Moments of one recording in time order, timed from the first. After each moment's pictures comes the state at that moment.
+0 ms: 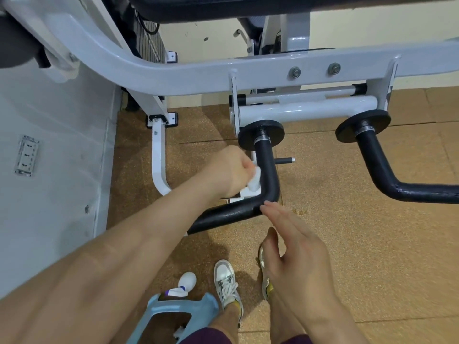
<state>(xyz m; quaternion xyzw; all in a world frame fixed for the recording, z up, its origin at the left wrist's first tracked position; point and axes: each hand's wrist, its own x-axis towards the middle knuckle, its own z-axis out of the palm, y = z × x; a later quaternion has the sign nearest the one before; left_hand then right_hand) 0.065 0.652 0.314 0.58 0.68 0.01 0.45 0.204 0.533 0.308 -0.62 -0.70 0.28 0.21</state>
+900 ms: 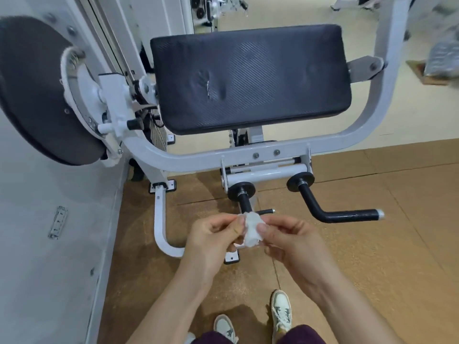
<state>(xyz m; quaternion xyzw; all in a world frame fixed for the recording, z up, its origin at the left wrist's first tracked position) 0.064 0.517 0.496 0.36 0.61 0.40 0.58 0.218 0.521 0.489 -0.53 -0.31 0.69 0.39</state>
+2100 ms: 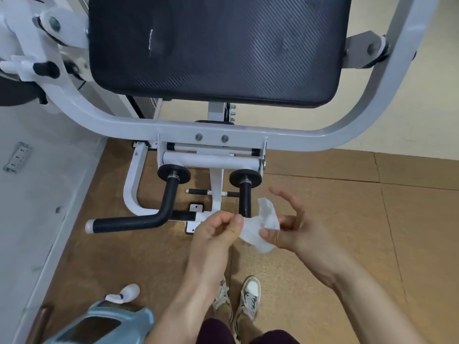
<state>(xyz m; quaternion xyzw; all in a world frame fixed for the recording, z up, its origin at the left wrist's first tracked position) 0.308 0.582 0.435 0.23 0.64 0.48 0.55 0.456 0.647 0.465 -0.52 -0.45 0.71 0.19</state>
